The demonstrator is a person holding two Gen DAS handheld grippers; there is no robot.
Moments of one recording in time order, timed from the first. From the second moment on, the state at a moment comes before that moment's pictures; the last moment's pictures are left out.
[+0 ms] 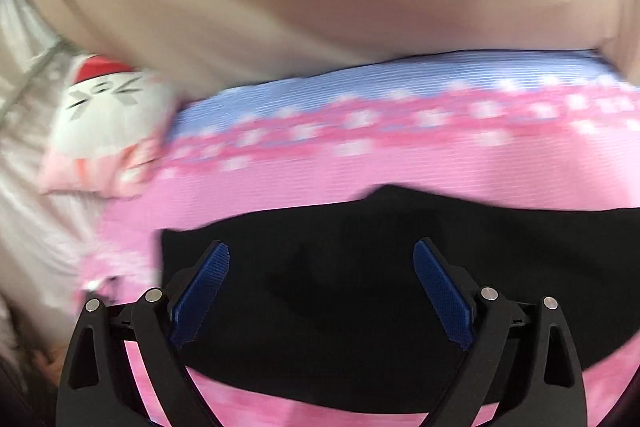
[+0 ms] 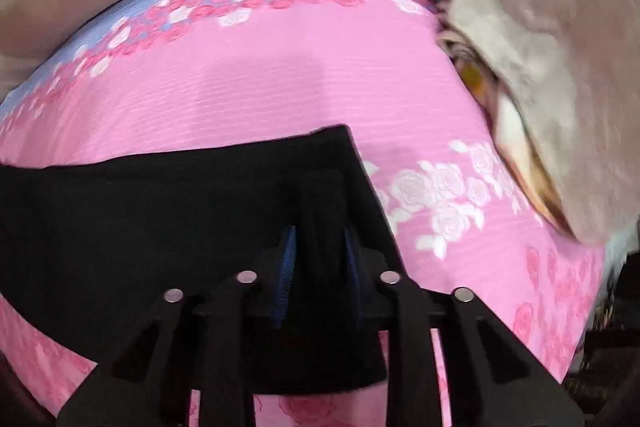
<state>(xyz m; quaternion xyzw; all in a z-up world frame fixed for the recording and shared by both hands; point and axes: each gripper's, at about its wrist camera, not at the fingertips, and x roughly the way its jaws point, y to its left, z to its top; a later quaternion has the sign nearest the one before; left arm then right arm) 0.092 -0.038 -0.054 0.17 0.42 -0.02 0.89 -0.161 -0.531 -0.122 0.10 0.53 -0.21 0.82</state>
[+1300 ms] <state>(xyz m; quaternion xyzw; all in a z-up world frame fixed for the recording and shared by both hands) 0.066 -0.094 -0.139 0.22 0.54 -0.01 0.82 -0.056 -0.330 -0.133 0.11 0.51 0.04 0.85</state>
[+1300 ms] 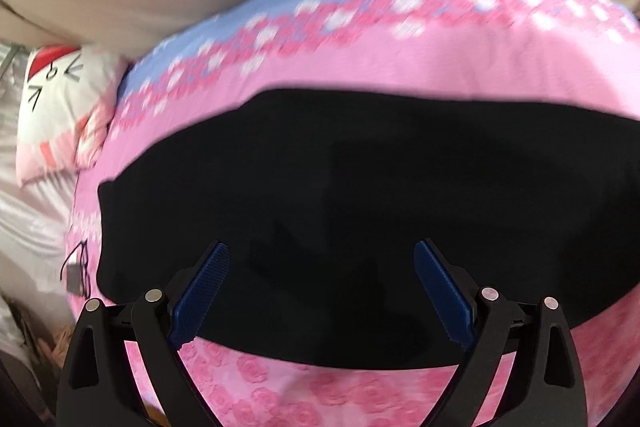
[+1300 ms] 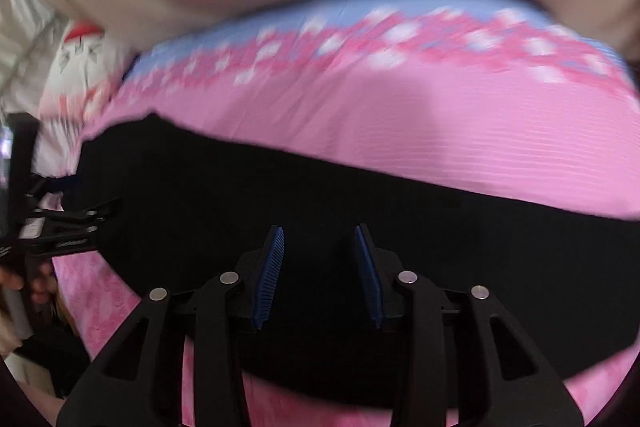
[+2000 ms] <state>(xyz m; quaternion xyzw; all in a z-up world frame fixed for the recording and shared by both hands) 0.059 -0.107 -0.116 0.19 0.53 -0.06 0.82 -0.133 -0.457 -0.144 0.17 0.51 -0.19 0.82</state>
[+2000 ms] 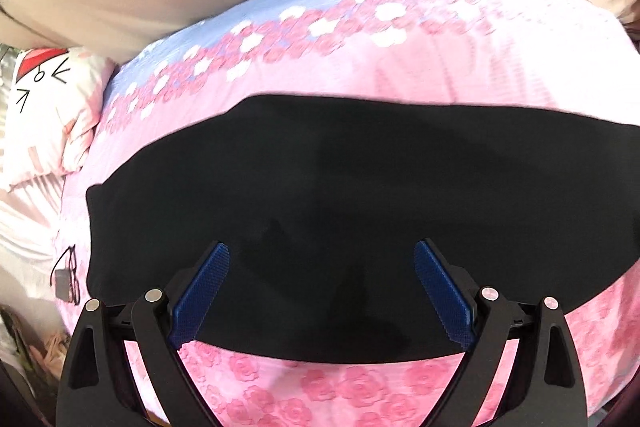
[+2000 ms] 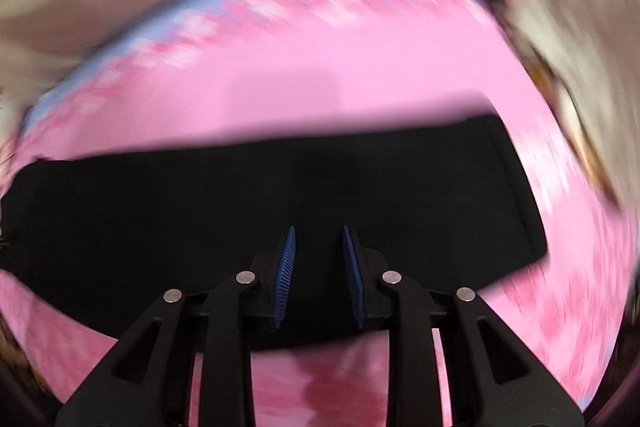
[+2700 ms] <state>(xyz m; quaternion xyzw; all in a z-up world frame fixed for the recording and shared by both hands) 0.033 -0.205 -0.084 0.24 0.49 -0.12 0.83 -0.243 -0.528 -0.108 0.27 0.41 -0.30 0.81</state>
